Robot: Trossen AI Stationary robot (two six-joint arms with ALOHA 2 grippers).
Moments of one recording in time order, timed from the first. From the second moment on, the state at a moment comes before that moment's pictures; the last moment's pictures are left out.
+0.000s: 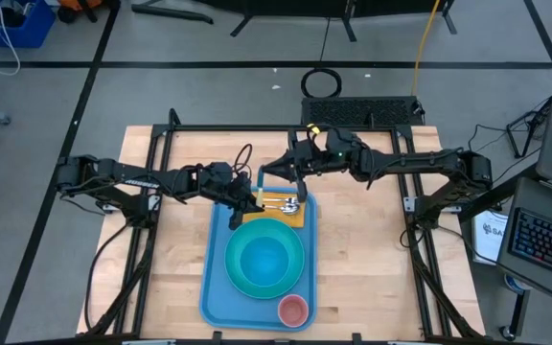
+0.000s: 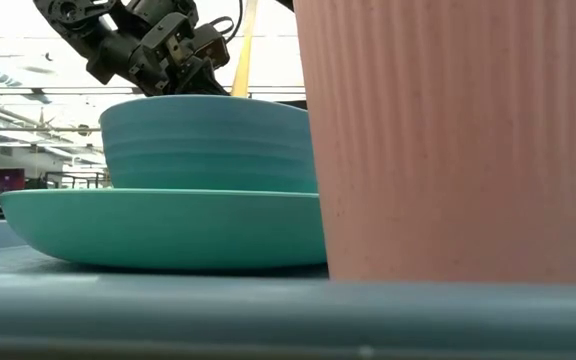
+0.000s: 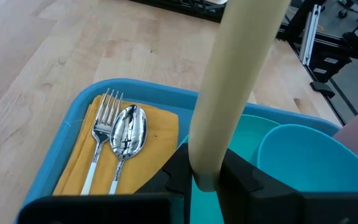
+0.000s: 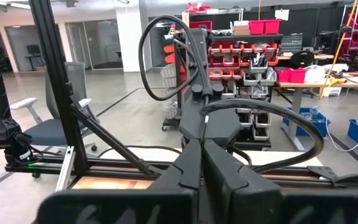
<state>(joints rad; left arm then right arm) 0.13 1.37 0.66 0.21 0.31 -0.14 -0.19 1.54 1.12 0.45 -0.34 0.05</state>
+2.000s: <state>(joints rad) 0.13 1.37 0.66 0.09 0.03 -0.19 -0.18 1.54 1.12 0.43 -0.19 0.07</state>
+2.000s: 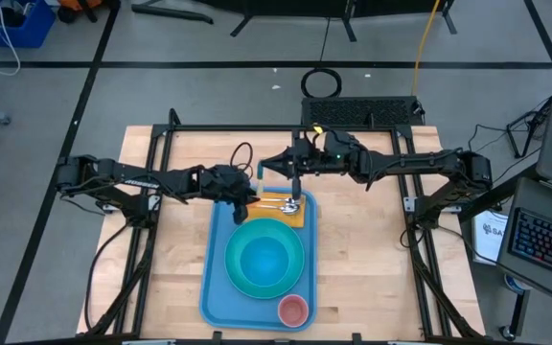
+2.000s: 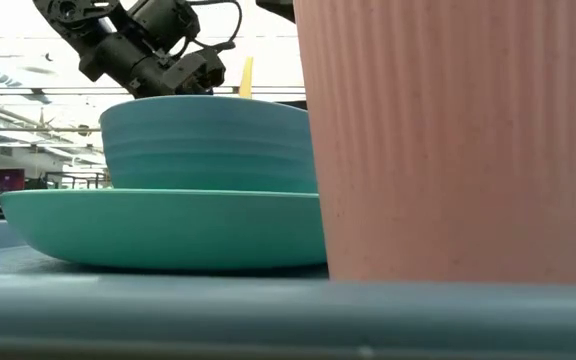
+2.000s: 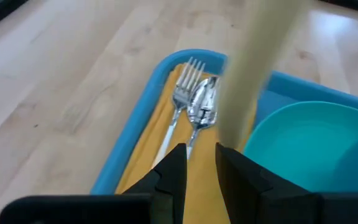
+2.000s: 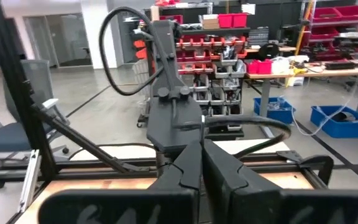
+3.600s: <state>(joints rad) -0.31 1.36 0.66 0.39 -1.42 0.51 -0.22 1.54 1.05 0.84 0.06 0.35</state>
